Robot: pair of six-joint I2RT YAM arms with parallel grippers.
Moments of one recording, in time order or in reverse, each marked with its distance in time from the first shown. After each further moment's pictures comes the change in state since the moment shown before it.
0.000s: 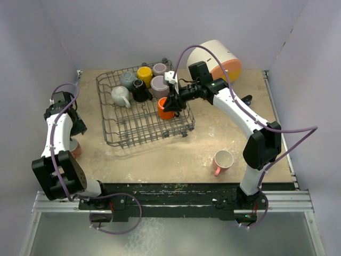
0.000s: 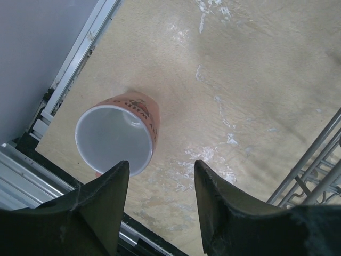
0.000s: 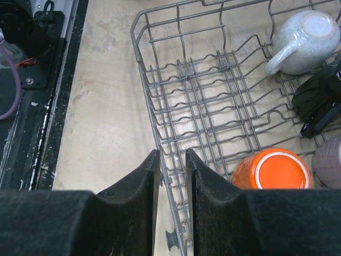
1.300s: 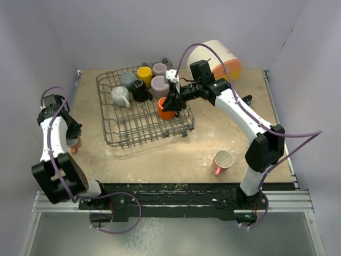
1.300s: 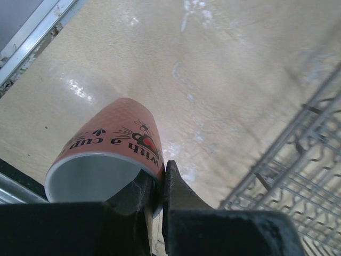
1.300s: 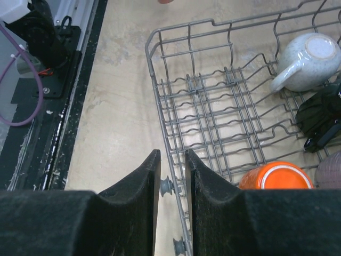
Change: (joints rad) left arm 0.099 0.019 -0.019 0.019 0.157 -0.146; right arm 0.011 -0.030 -0.007 0.023 -0.032 0.035
